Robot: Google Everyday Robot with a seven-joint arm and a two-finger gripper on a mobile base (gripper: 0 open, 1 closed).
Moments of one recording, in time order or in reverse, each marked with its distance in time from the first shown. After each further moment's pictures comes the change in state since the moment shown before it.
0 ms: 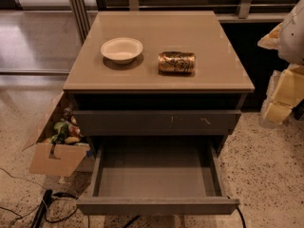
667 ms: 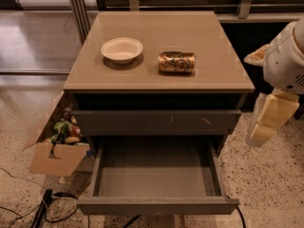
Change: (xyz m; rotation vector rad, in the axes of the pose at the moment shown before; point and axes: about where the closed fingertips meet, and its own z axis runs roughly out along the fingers) arm -0.010 0.021 0.029 0.010 -0.049 -0.048
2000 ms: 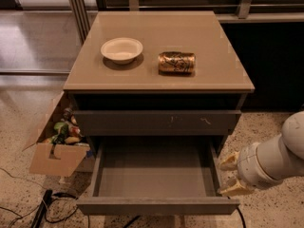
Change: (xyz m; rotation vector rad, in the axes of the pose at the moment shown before) arm 0.078 0.111 0.218 -0.178 -0.169 0.020
